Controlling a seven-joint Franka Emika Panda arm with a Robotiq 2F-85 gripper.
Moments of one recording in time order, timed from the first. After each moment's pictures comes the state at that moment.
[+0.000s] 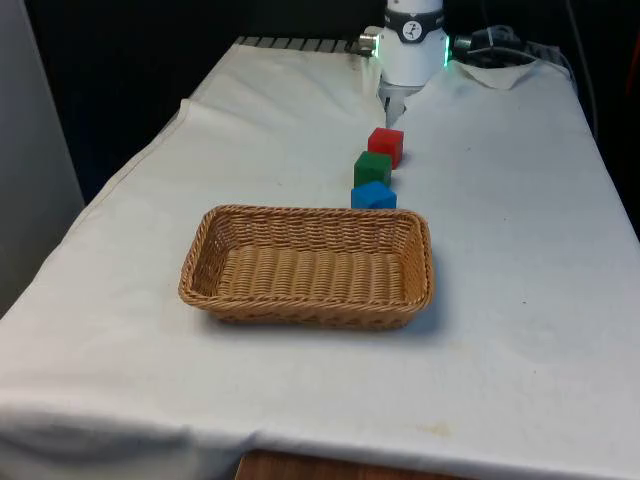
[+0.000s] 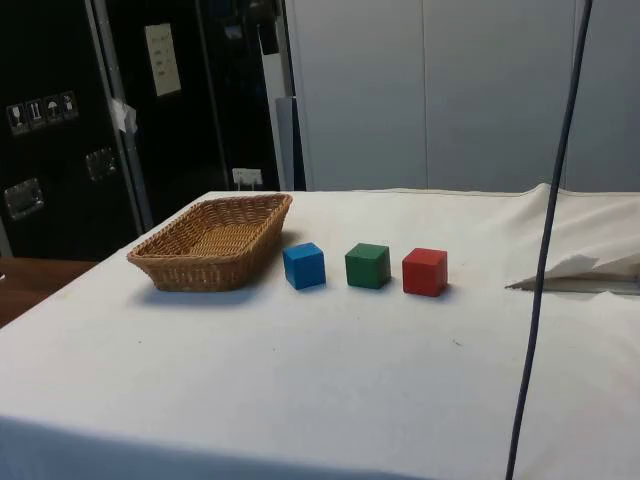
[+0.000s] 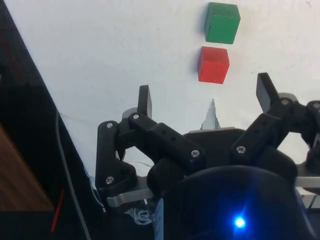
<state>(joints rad) 0.33 0.05 -0.34 -1.86 0.05 1.84 -0.05</state>
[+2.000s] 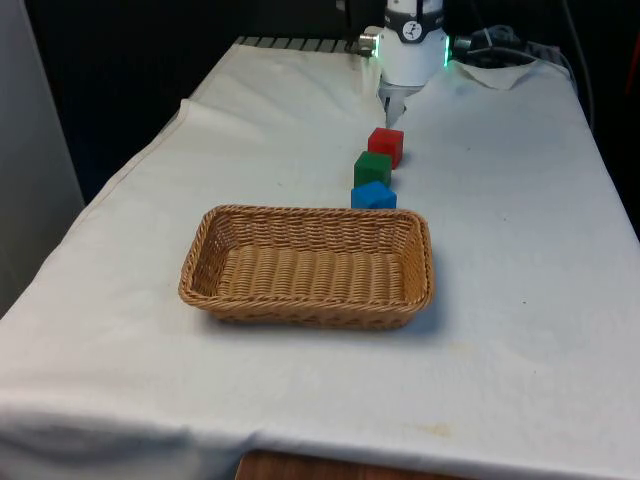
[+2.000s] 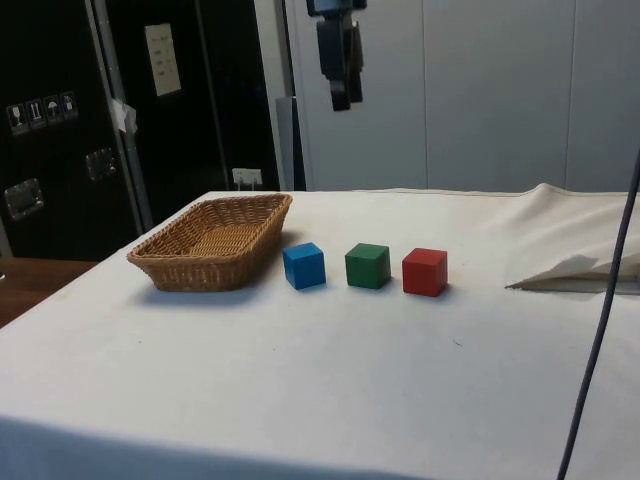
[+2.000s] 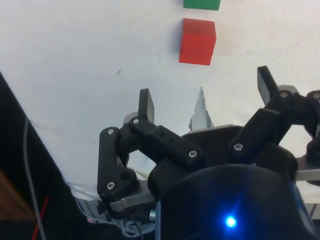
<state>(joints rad) 0.31 -0.22 -0.40 -2.36 -0.05 2.10 -0.15</state>
